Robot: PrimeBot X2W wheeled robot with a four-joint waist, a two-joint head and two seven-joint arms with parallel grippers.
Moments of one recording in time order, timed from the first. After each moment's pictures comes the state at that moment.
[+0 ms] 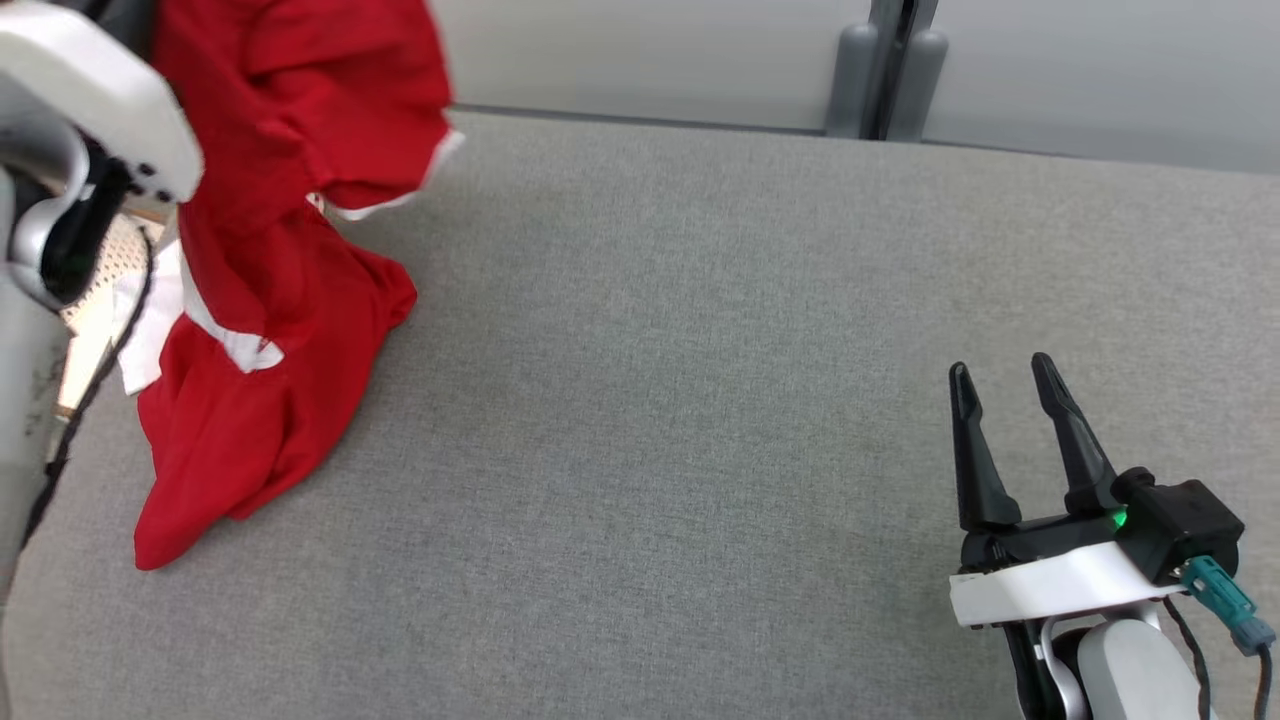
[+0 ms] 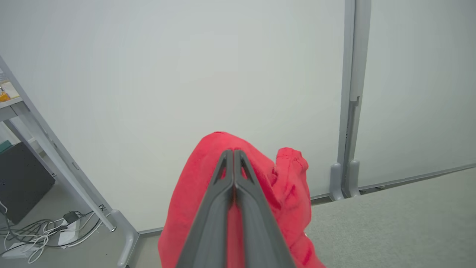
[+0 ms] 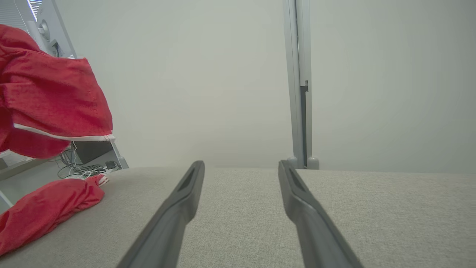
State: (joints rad) left arm -1.03 0.46 -0.44 0.60 -0.56 -0.13 0.09; right arm -0.17 -0.05 0.12 0.18 0.19 0.13 -0.26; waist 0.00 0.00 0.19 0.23
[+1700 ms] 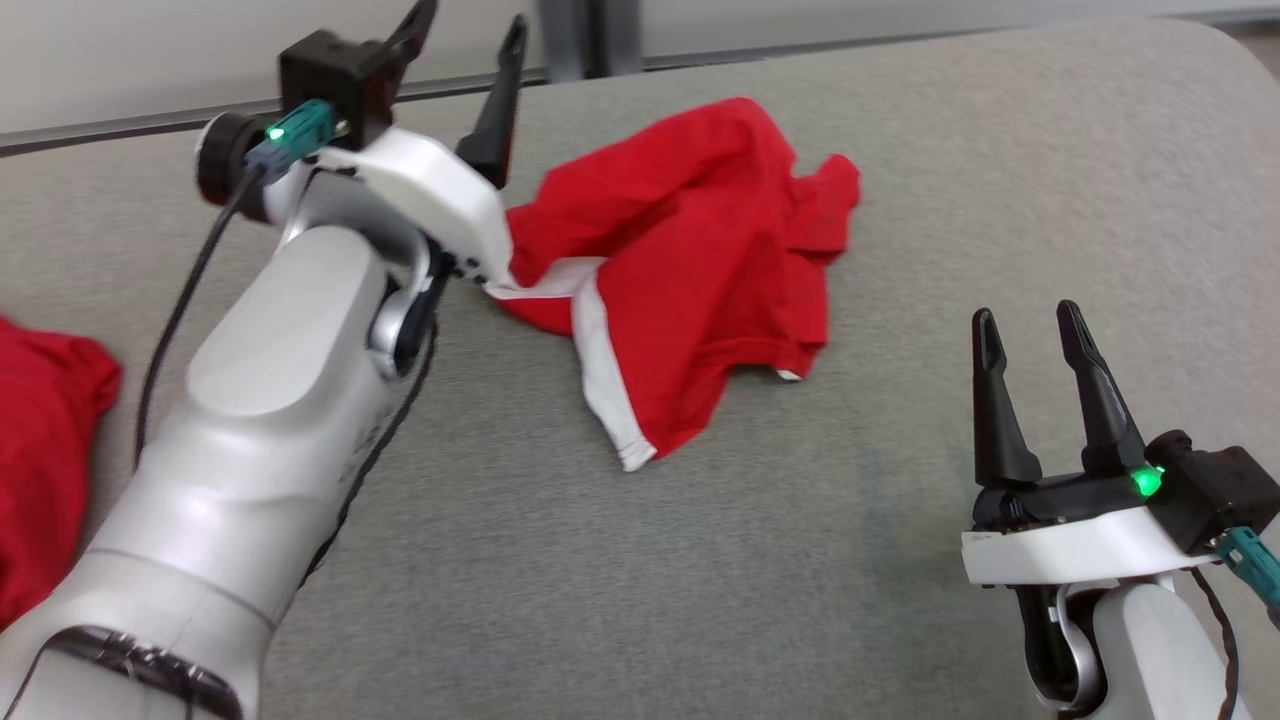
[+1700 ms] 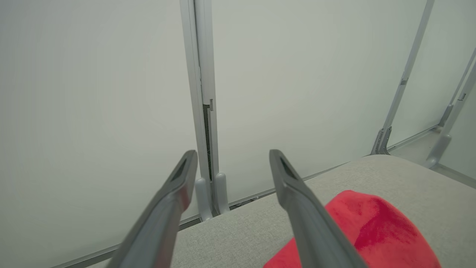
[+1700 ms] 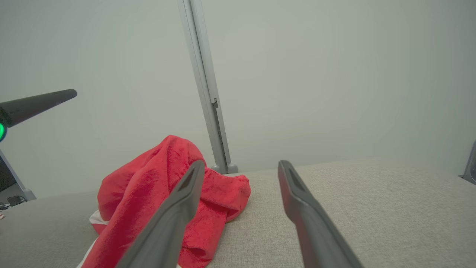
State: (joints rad) left arm -1.04 0.11 -0.66 0.82 -0.64 0.02 -0.24; right arm -0.22 -0.05 0.11 0.13 0.25 0.13 -0.26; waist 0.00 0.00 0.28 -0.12
